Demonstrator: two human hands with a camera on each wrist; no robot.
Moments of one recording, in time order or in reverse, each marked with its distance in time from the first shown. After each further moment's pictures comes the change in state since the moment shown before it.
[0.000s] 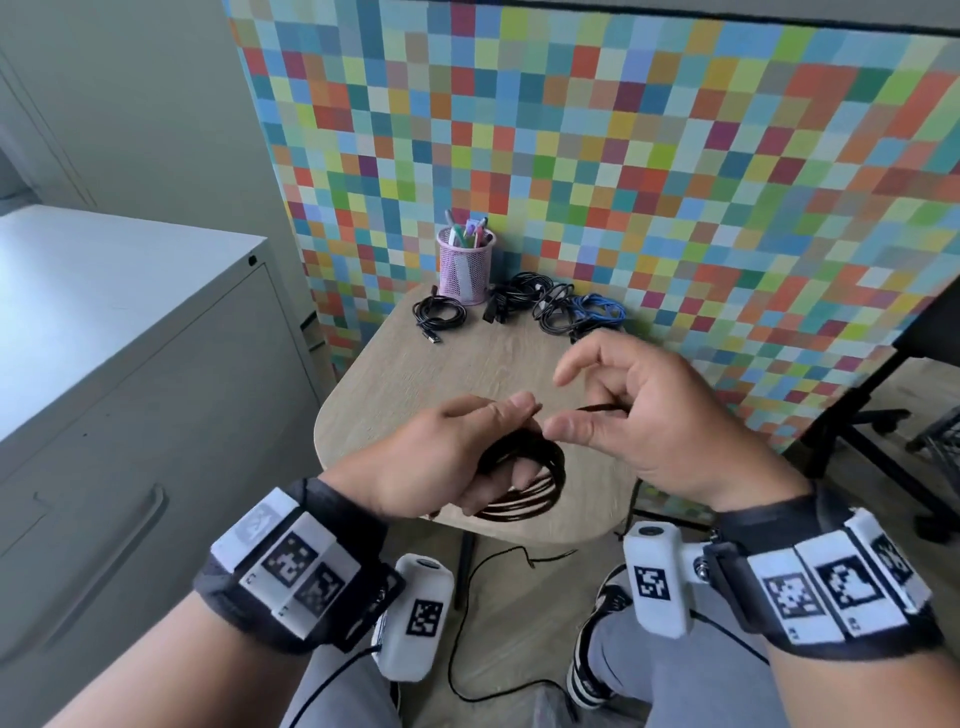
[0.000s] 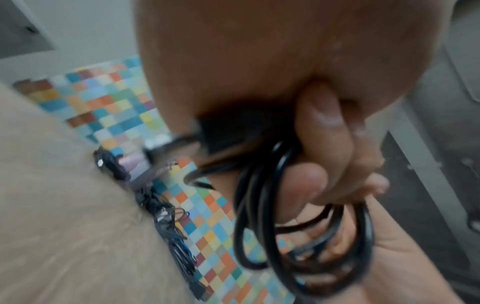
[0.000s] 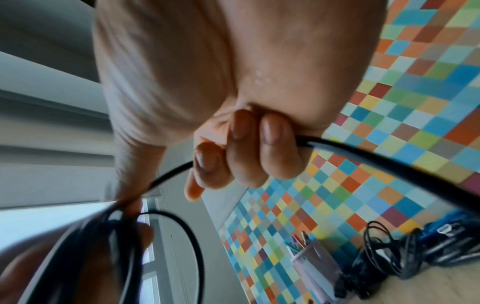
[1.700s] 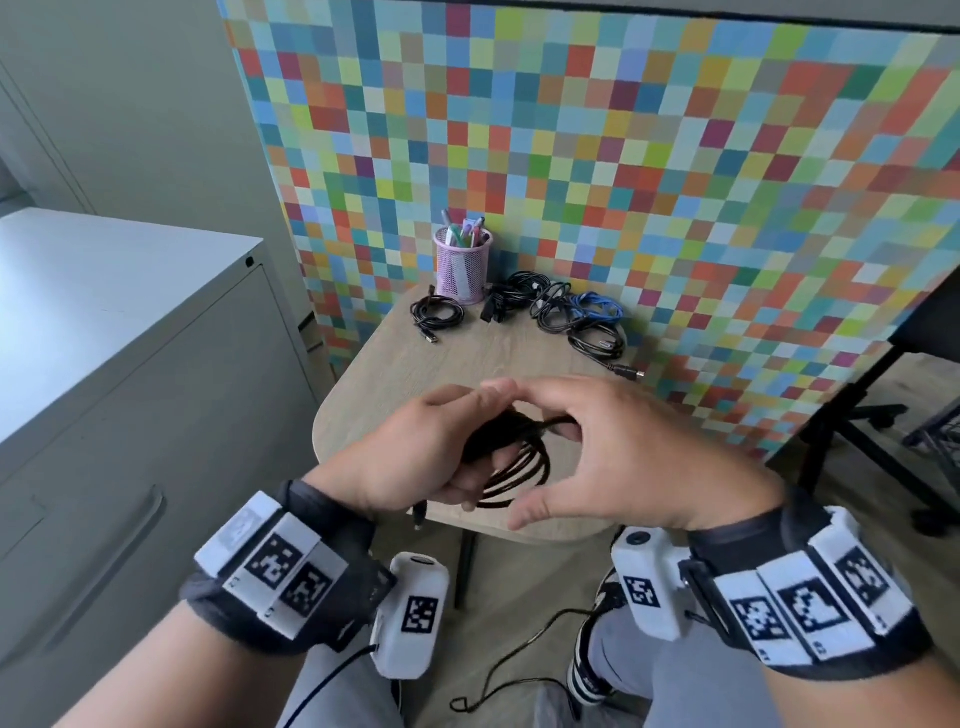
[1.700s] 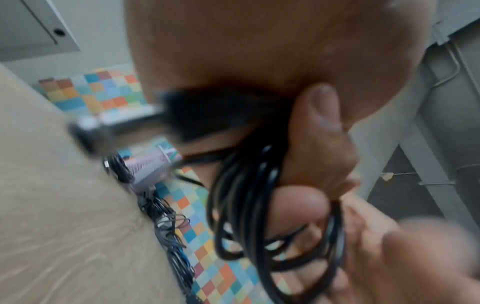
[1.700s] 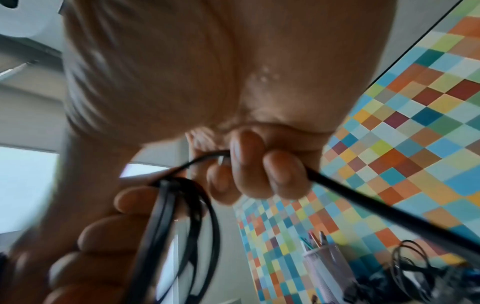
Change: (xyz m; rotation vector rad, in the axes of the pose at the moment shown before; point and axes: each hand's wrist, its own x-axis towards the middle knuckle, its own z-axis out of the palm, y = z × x) left_hand -0.002 0.000 -0.007 -0.068 0.013 -0.038; right_hand -0.001 -0.014 0.015 -0.474 -0.222 0.009
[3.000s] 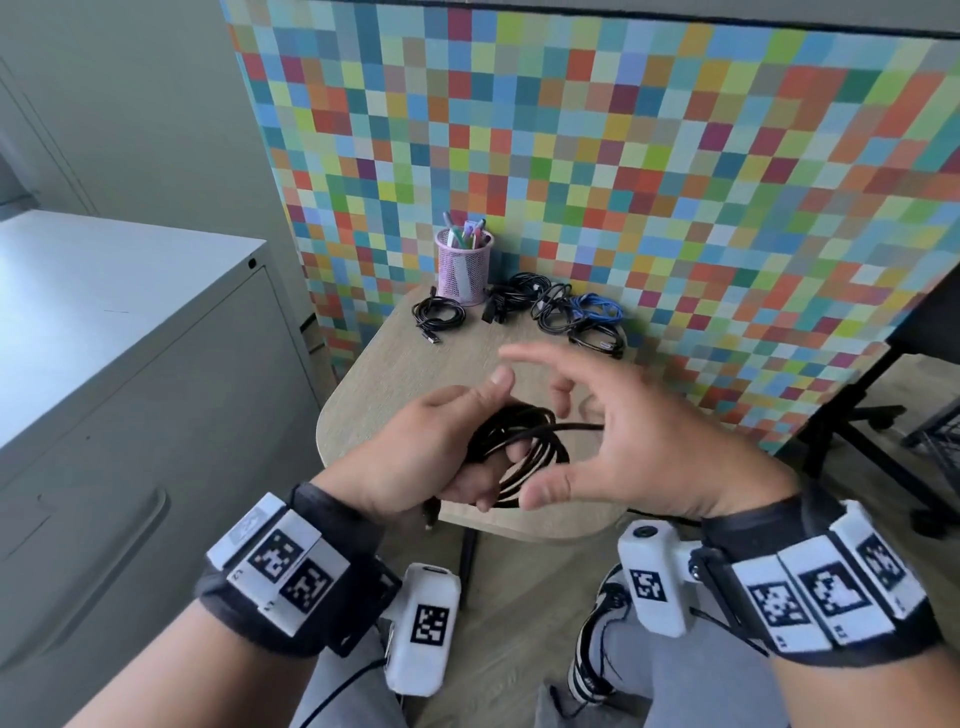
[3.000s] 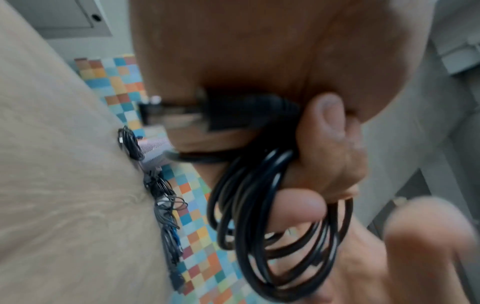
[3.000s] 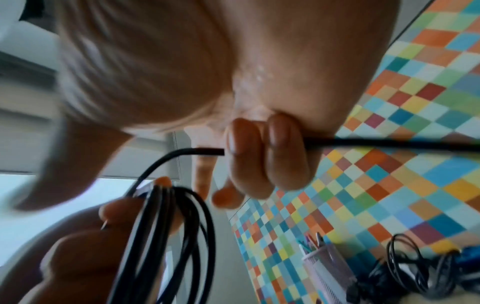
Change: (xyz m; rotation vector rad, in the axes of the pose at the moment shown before) left_hand -0.002 -0.005 0.004 -0.142 -0.005 0.074; right_hand -0.003 -0.003 -0.007 0.167 0.080 0.012
